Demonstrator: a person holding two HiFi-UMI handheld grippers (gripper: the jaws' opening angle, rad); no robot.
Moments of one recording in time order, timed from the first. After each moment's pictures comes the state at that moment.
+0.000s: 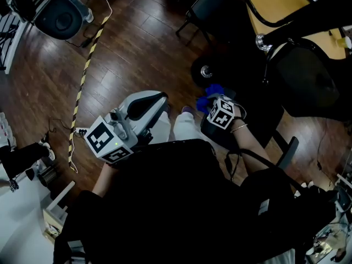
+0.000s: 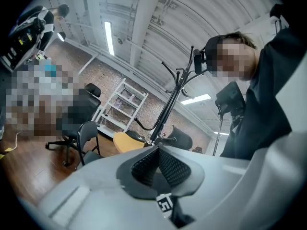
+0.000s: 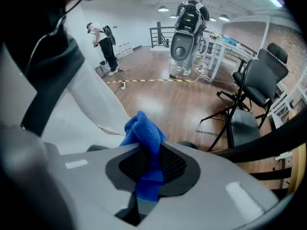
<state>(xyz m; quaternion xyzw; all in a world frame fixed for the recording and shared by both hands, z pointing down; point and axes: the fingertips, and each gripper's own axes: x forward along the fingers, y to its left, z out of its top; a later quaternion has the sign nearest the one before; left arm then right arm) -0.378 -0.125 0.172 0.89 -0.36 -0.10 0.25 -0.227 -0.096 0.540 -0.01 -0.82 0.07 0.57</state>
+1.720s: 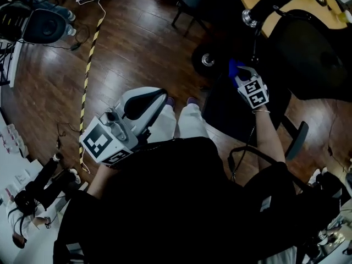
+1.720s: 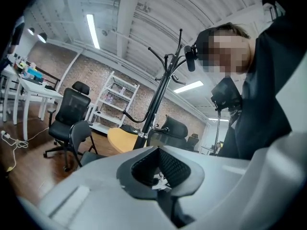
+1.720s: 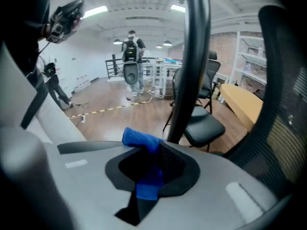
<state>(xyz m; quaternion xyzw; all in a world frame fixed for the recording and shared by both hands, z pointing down) -0.336 -0.121 0.173 0.92 -0.32 -0.03 0.22 -0.120 -0.222 0.501 0.27 -0.86 0.11 0.42</state>
